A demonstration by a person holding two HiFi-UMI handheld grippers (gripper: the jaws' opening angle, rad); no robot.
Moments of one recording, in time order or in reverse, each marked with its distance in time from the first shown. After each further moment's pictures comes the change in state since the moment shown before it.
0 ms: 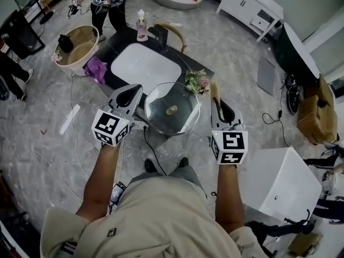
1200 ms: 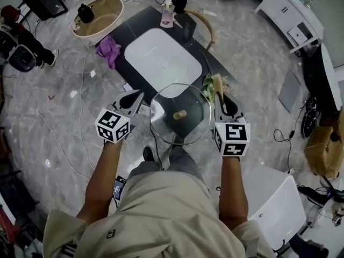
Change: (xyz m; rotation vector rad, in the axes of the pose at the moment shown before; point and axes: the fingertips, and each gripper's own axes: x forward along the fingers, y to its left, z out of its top) left arm 0.032 0.062 -0.134 -0.271 0.234 0.183; right arm 0.166 -0.003 -0.043 -0.022 0.110 0.255
